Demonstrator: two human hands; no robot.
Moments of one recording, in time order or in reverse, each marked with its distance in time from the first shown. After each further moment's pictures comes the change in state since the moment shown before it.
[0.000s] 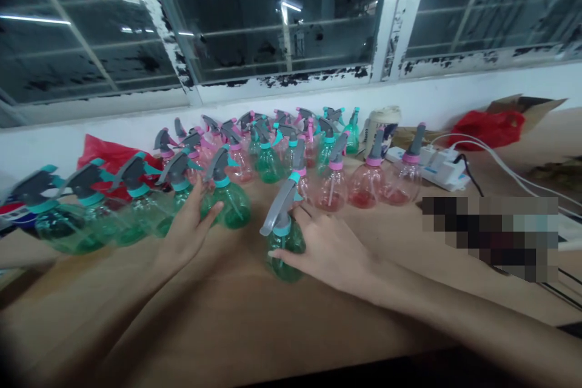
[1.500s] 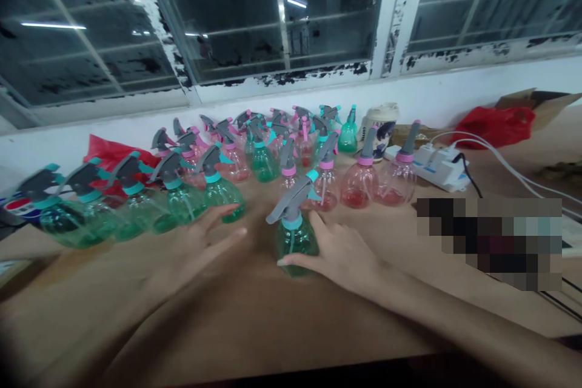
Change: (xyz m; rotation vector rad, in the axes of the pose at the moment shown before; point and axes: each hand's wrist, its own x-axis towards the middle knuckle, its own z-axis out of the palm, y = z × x) left_hand -0.028 0.056 0.009 0.117 -0.174 0.012; right_hand -0.028 0.050 0.015 0.134 -0.030 0.051
